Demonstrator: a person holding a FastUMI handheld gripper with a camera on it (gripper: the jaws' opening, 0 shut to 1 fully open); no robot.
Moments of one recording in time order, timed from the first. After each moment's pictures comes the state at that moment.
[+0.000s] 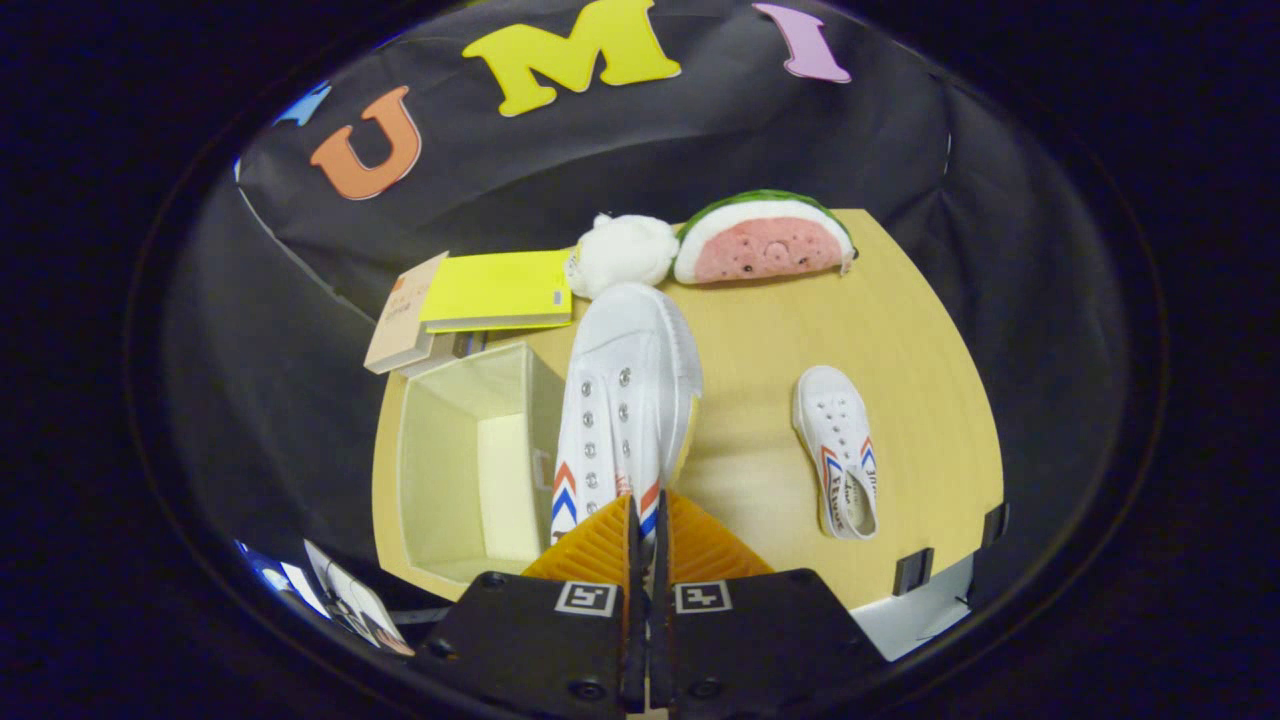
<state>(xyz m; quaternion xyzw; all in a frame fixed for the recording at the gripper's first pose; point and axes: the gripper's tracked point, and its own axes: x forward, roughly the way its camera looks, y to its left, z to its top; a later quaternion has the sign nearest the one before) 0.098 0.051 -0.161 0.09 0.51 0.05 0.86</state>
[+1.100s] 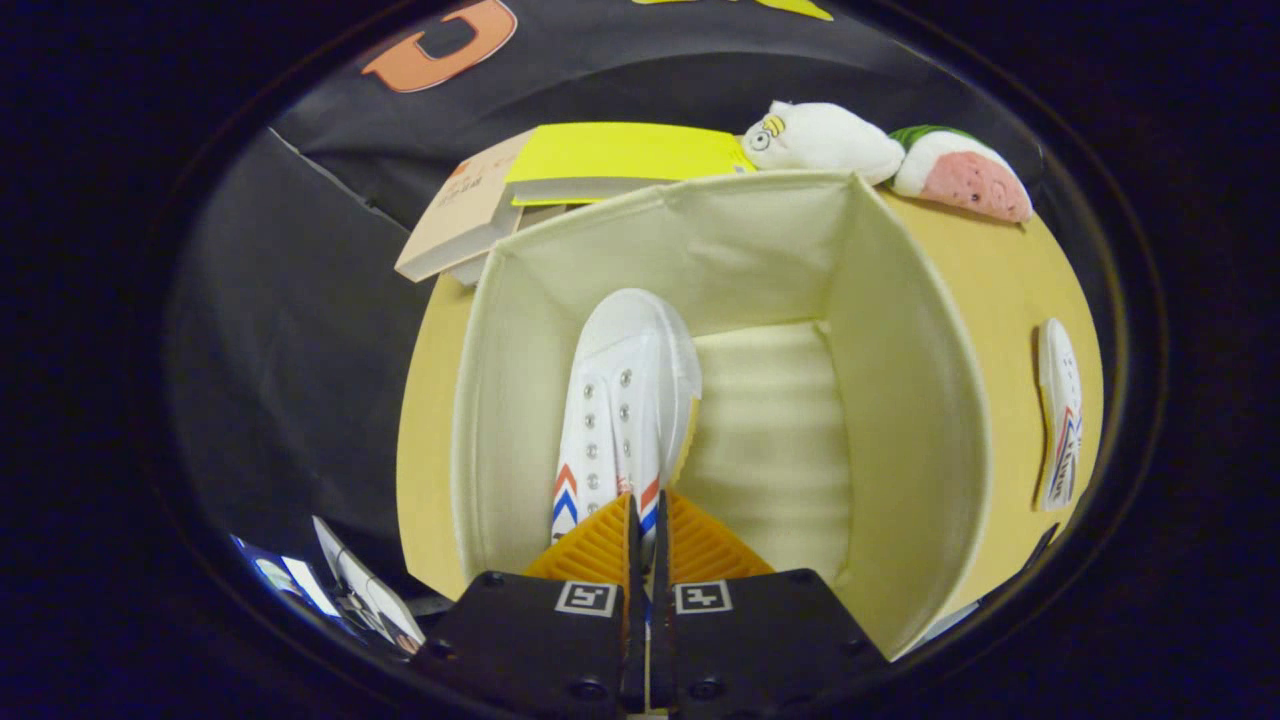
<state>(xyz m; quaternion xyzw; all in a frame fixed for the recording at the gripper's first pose) 0.131 0.275 -0.313 0.07 0.59 0.11 0.80</state>
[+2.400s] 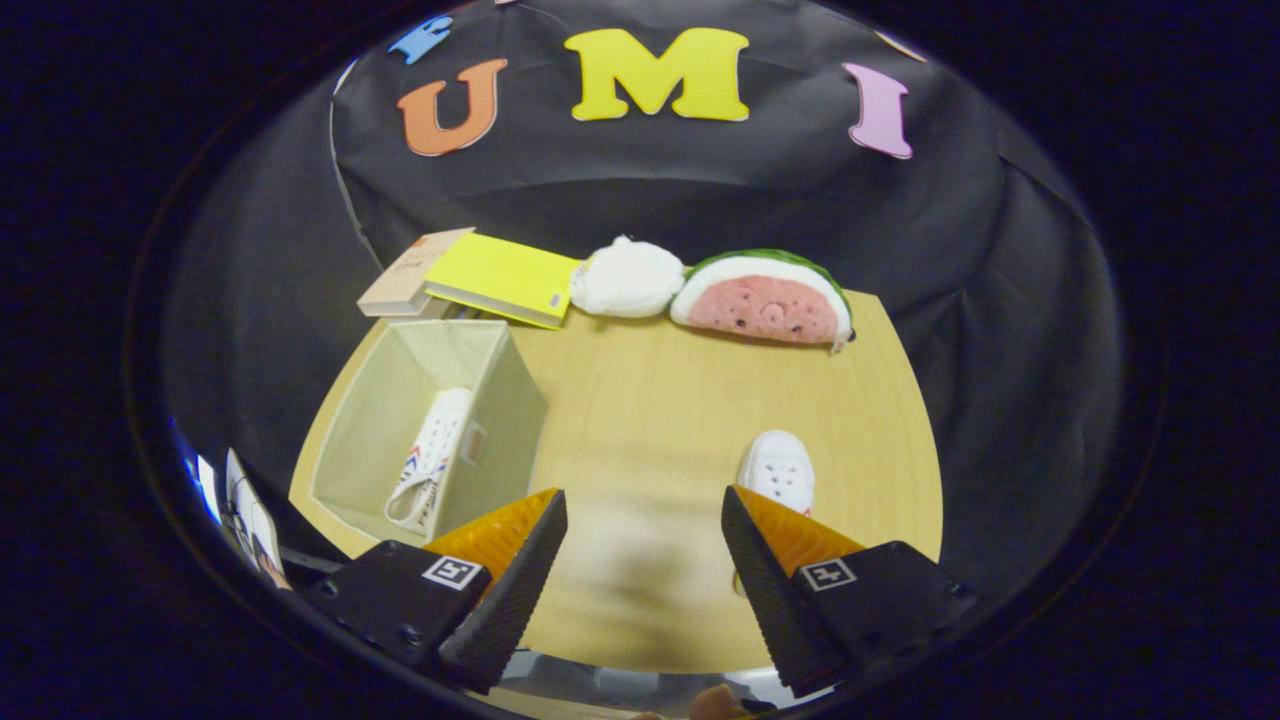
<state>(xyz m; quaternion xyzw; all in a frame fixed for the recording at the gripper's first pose) 0.104 -0.047 -0.196 -0.04 0.46 0.06 0.89</state>
